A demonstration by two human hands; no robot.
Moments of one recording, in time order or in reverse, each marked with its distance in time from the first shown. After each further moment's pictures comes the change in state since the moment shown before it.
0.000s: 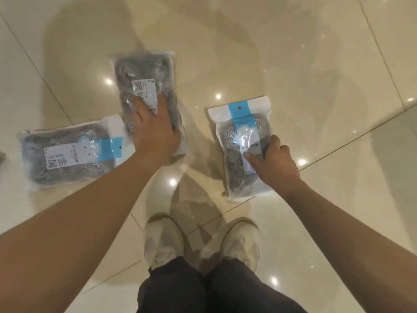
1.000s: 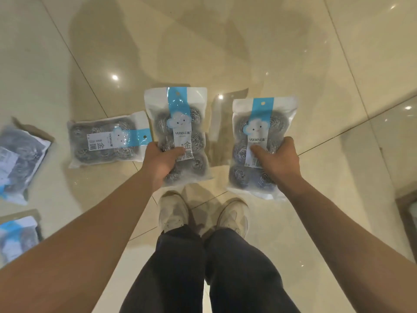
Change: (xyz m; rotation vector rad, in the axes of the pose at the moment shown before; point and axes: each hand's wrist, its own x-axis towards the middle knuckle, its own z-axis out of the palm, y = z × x) left_hand -0.115 -0.032 -0.064 -1.184 -0.273 -0.510; right_hand -0.100 -0.030 -0.074 0.465 0.115 0.084
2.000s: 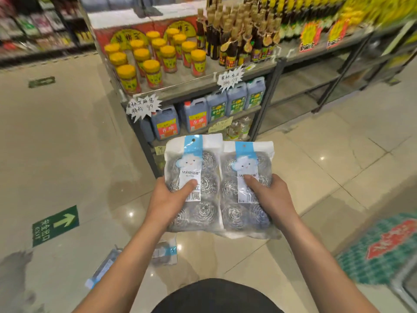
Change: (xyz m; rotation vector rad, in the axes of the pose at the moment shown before) left_hand -0.676 0.350 -0.193 -0.022 0.030 0.734; right_hand -0.515 -0.341 -0.463 0.454 0.116 -0.504
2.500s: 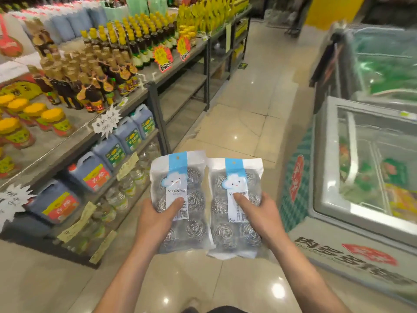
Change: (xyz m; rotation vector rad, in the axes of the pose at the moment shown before) left_hand 0.009 0.076 0.165 0.229 -0.489 0.236; right_hand -0.045 0.050 -0.129 0.275 0.541 0.137
